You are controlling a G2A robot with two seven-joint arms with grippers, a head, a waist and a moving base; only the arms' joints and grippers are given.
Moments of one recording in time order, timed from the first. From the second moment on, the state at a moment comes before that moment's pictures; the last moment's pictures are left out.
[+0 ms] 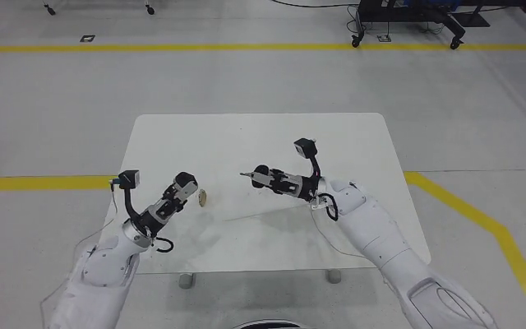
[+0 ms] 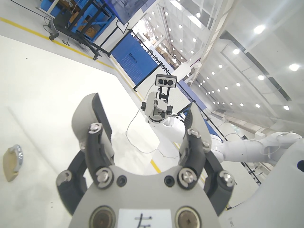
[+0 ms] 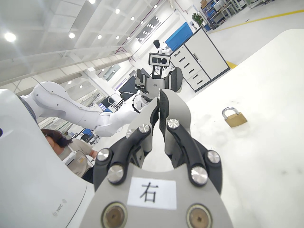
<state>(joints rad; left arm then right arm) 1.68 -1.08 -1.56 -1.72 -0.03 -0.69 -0.51 -1.06 -1.31 0.97 -1.07 0.23 -1.01 0.77</state>
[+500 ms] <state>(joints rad) 1.68 -1.08 -1.45 -1.75 1.16 -0.37 -0.34 -1.05 -1.31 0.97 -1.07 0.23 -1.01 0.77</state>
